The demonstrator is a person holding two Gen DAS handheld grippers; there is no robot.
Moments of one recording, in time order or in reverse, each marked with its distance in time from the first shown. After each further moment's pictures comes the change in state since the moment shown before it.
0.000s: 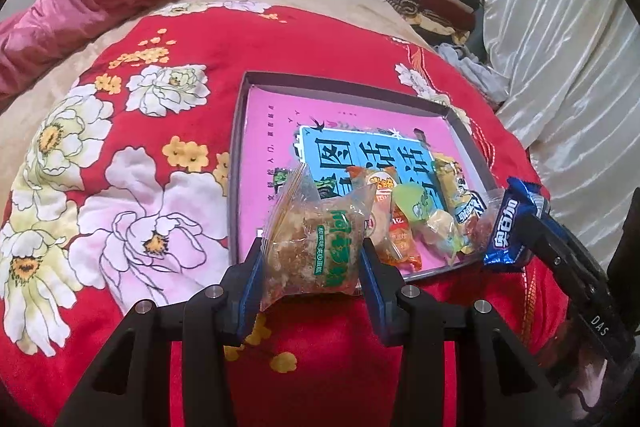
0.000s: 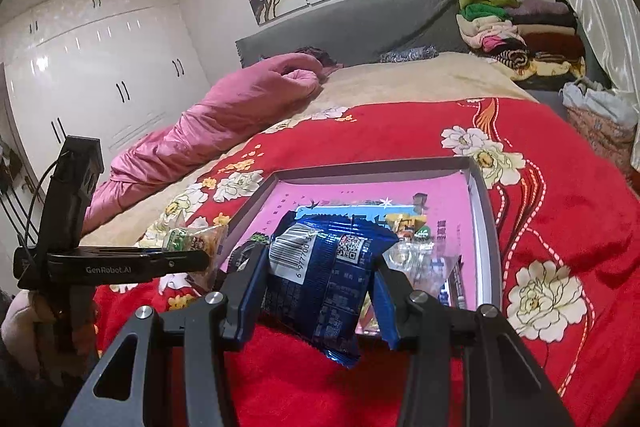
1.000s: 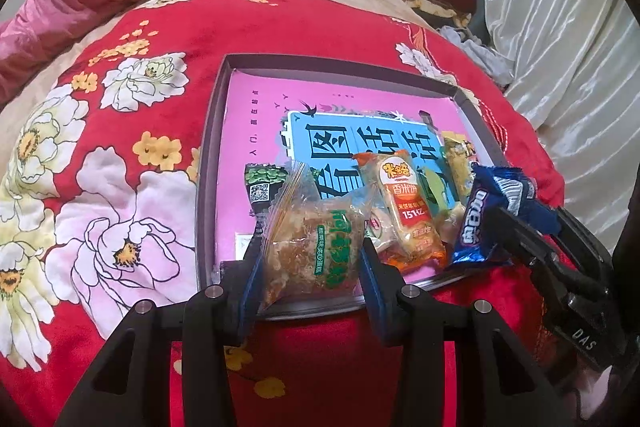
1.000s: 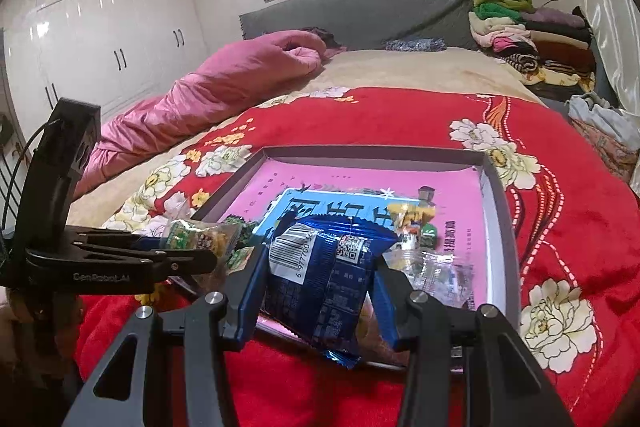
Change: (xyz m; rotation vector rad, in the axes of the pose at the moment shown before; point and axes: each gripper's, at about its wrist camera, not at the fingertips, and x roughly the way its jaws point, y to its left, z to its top) left arm 0.032 -0.012 0.004 0.031 0.043 0.023; right arm 0.040 0.003 -0.003 -0.085 0.077 -0.023
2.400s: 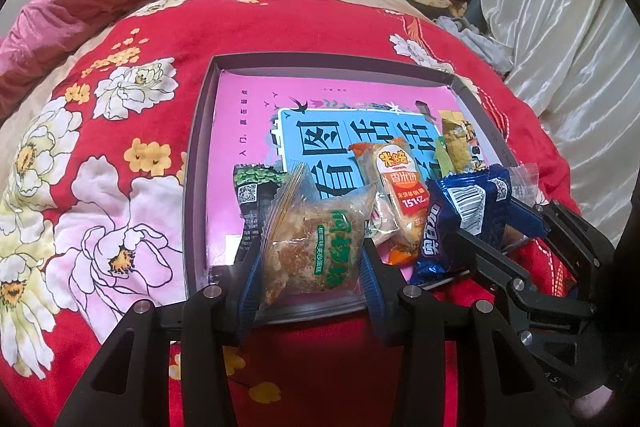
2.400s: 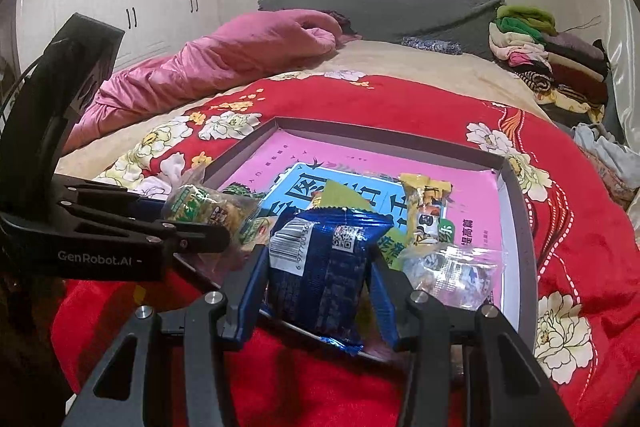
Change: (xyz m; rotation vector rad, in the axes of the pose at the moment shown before) left arm 0.006 -0.008 -0.001 0.052 0.008 0.026; right arm 0.017 0.023 -0.008 -0.128 0.055 -0.046
